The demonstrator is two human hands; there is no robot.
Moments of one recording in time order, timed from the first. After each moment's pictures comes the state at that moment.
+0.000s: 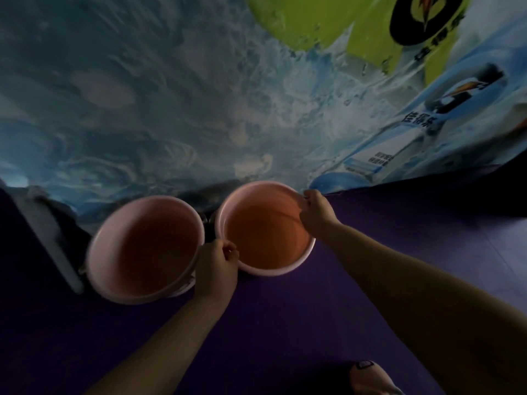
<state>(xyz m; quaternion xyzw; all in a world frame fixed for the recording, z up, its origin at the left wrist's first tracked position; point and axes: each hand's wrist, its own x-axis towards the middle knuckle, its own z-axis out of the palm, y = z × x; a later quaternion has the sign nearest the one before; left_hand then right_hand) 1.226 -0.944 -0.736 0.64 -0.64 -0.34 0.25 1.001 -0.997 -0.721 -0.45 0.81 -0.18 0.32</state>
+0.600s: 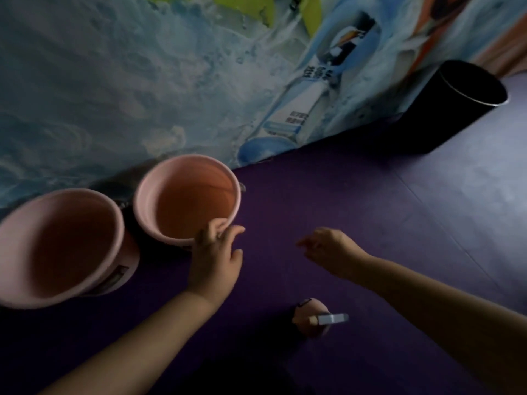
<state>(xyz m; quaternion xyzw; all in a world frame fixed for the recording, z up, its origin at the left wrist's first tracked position) 1.138 -0.865 -0.737 0.44 -0.83 -0.24 0.24 0.909 -0.778 -0.689 -0.55 0.76 -0.10 0.33</state>
